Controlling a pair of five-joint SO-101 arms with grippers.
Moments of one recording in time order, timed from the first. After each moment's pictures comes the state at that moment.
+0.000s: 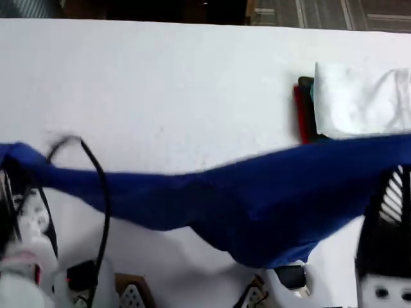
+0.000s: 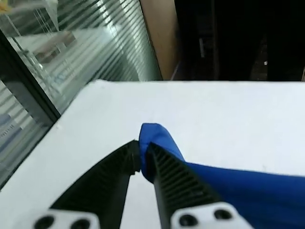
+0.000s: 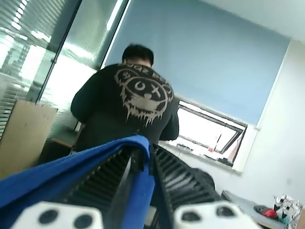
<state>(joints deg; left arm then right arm) -28.7 -62.0 -12.9 101.4 -10.7 -8.9 -35.6 -74.7 94.2 22.4</state>
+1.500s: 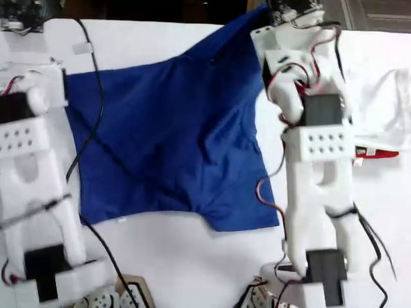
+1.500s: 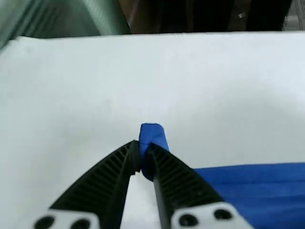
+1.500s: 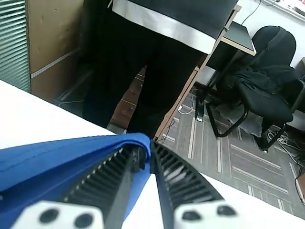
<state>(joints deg) -22.4 -10.6 -4.3 63.7 -10.6 -8.9 -10.1 -9.9 42.0 22.3</state>
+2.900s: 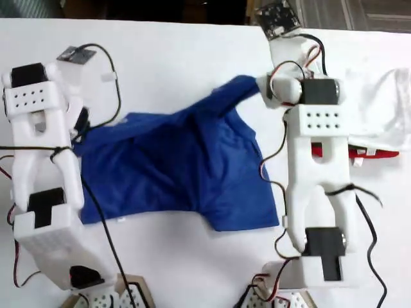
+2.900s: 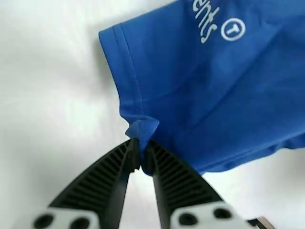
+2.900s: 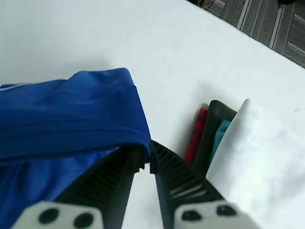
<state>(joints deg) -22.3 15.6 -18.9 100.5 -24.9 -4.7 -2.8 -9.7 70.5 27.0</state>
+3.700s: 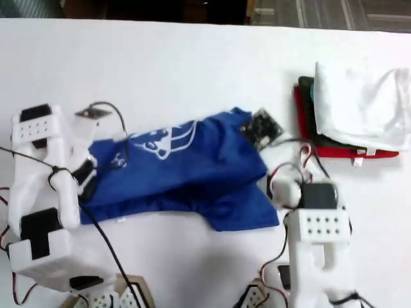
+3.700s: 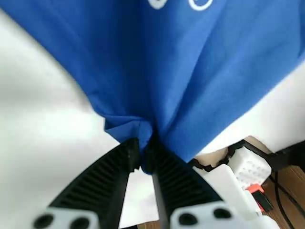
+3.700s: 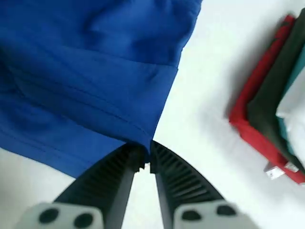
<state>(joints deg) -25.5 4.1 17.3 97.6 -37.1 -4.0 -51.0 52.3 67.6 40.0</state>
